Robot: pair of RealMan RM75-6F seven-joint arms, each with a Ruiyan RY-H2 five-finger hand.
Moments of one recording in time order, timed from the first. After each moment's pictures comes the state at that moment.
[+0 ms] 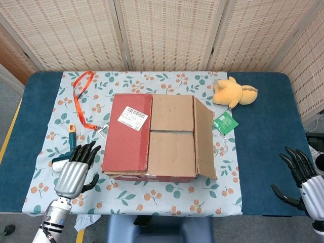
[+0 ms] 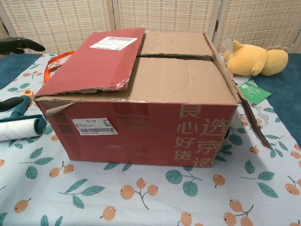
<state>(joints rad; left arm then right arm) -0.29 -1.28 -0.13 -2.23 1.27 1.32 0.77 0.05 -1.11 -0.06 -1.44 -1.78 1.83 0.40</state>
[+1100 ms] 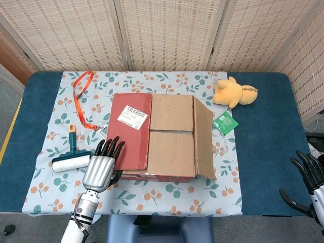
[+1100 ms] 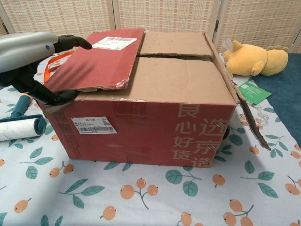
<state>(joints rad) -0.49 -1.57 -0.20 -2.24 1.03 1.47 1.12 -0.01 -1.09 -0.04 -1.43 -1.80 1.88 0.45</state>
